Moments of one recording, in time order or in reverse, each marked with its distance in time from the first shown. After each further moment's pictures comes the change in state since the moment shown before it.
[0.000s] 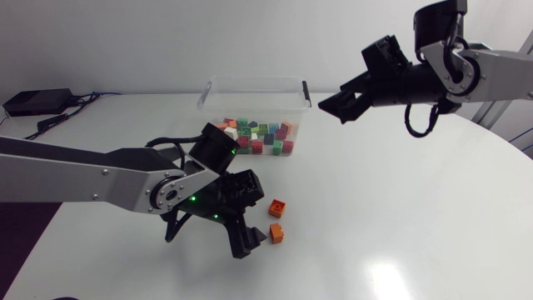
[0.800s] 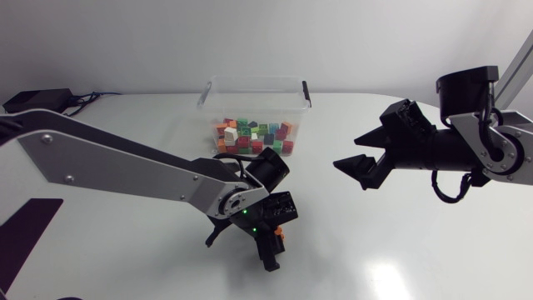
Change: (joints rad) left arm -0.128 0.281 0.193 -0.064 -0.084 -0.039; right arm -0.018 -0.282 -0.406 -0.005 -0.005 -0.079
